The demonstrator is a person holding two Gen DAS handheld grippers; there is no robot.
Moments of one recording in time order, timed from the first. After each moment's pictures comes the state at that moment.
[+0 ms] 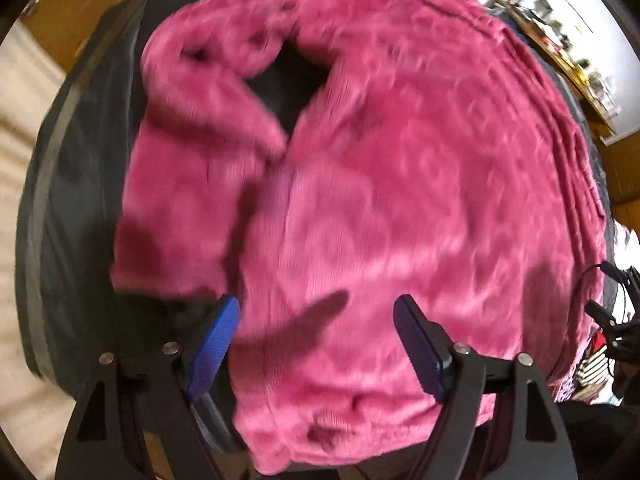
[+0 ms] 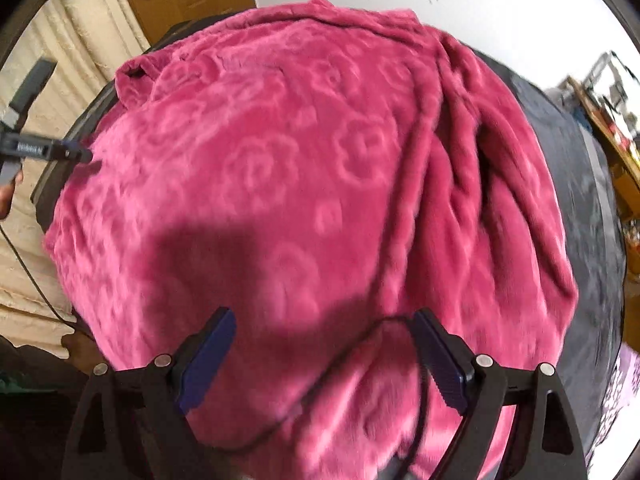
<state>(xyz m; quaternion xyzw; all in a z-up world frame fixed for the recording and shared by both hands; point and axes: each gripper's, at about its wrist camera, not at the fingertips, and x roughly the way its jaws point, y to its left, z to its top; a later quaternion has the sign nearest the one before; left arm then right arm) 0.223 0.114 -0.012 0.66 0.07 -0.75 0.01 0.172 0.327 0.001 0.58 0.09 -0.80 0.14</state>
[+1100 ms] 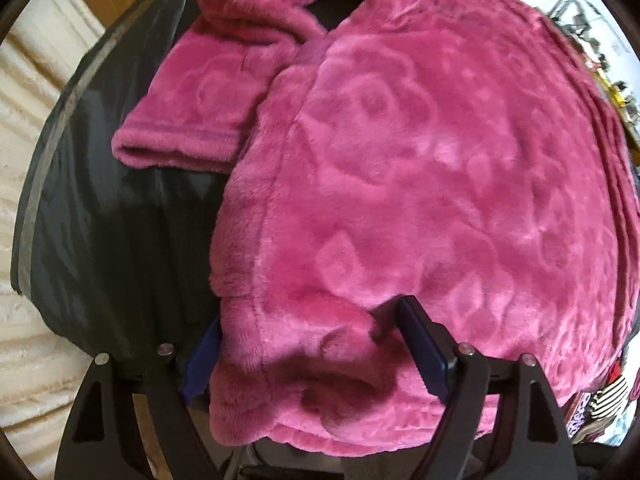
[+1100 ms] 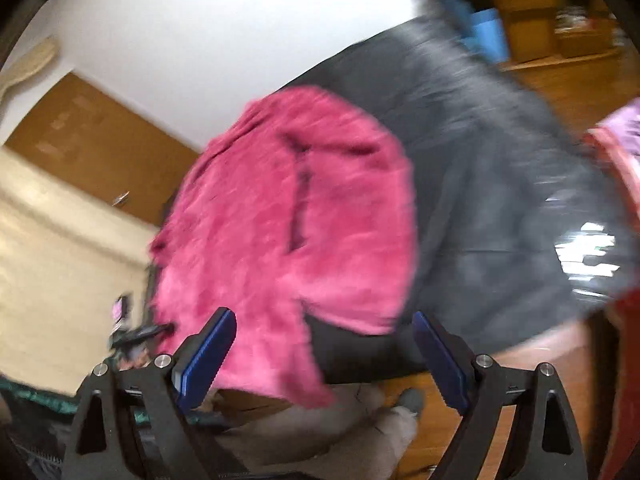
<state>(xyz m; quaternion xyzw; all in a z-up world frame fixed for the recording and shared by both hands) 0.280 0.117 -0.046 0.63 0.07 -0.77 0.06 0.317 0.563 0.049 0.48 -0.27 -0.83 0.04</state>
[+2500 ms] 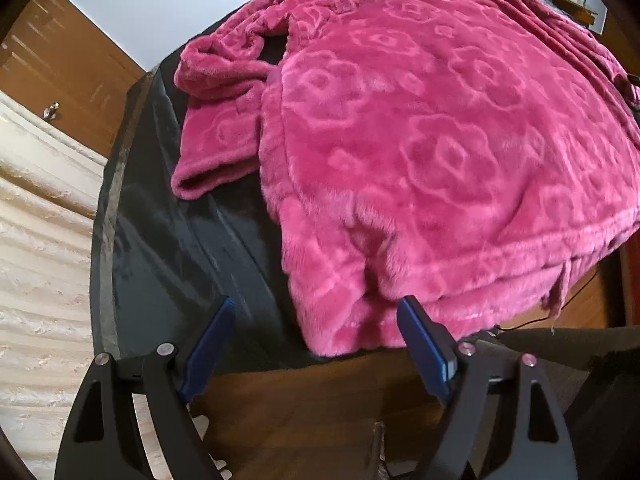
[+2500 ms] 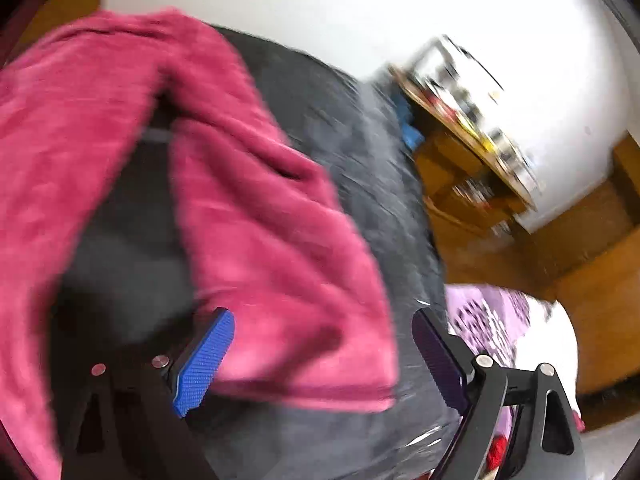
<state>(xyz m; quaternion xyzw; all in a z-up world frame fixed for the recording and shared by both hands) 0.369 0.124 -0.026 0.58 -0.17 -0.80 0.01 0.189 0.506 -0.023 0.49 0.19 -0.85 -0.12</state>
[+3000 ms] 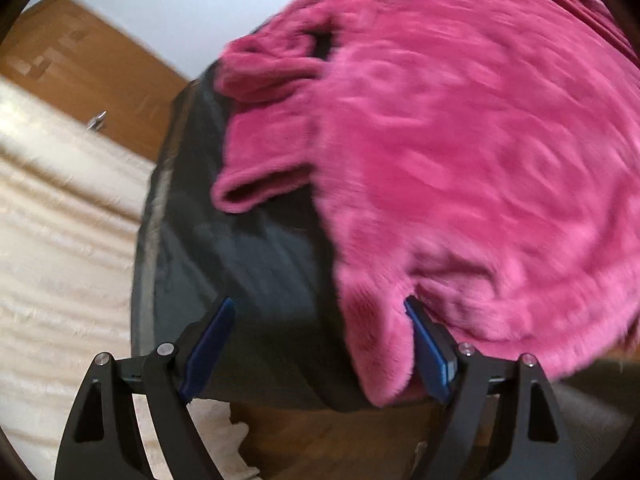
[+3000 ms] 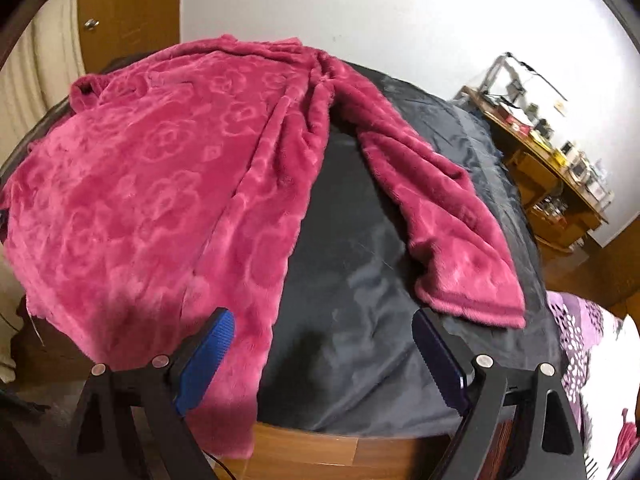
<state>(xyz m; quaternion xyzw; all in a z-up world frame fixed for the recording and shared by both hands) 0.339 0.107 -0.043 0.53 -0.21 -0.81 0.12 0.277 0.416 -0.011 0.48 0.11 -0.87 -0.02</state>
